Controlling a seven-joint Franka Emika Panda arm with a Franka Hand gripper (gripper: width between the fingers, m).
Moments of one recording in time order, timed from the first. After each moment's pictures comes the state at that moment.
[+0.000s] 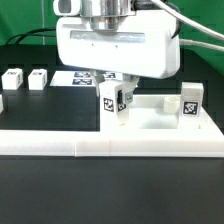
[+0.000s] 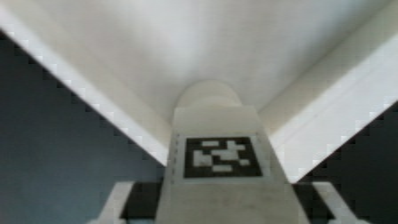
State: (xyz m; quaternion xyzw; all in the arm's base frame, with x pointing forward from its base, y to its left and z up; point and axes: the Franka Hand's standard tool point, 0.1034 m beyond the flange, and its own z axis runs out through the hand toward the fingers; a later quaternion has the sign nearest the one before) arm 0.621 0.002 0.069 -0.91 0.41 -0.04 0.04
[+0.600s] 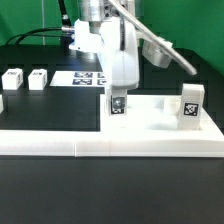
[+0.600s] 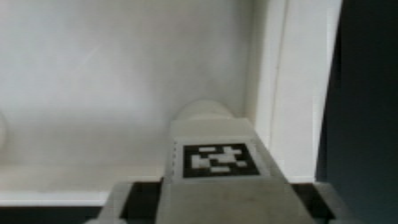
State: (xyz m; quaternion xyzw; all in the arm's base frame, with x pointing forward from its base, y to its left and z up) arm 0.623 0.003 0.066 -0.70 0.71 0.00 0.06
